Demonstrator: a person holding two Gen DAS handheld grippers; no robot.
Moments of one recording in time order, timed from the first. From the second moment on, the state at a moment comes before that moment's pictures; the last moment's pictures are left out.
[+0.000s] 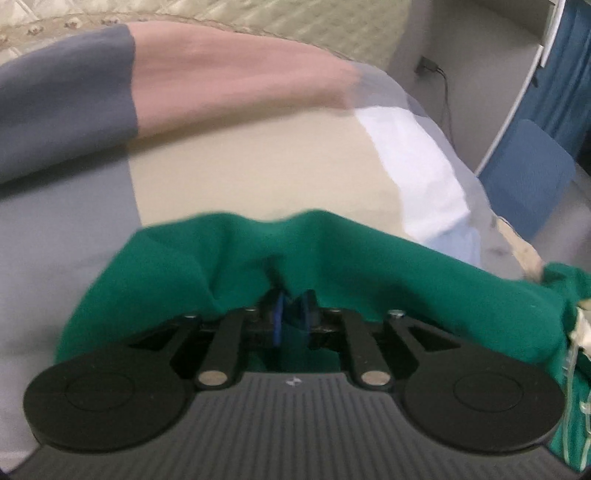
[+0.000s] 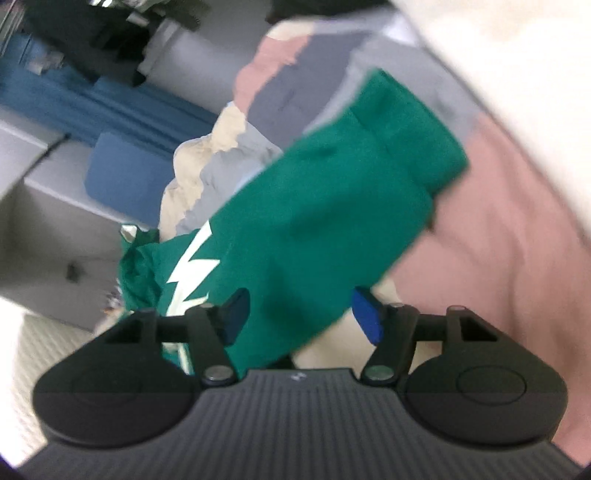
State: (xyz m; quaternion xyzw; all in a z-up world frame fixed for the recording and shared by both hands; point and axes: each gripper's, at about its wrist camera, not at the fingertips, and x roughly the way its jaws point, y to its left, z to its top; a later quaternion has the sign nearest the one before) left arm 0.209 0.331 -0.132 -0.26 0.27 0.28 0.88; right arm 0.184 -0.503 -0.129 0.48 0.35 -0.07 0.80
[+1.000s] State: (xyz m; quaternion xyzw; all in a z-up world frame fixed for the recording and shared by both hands) left arm 0.165 0.162 -0.129 -0.19 0.35 0.09 0.91; right arm 0.339 -0.607 0.019 0.22 0.15 -0.19 0.94
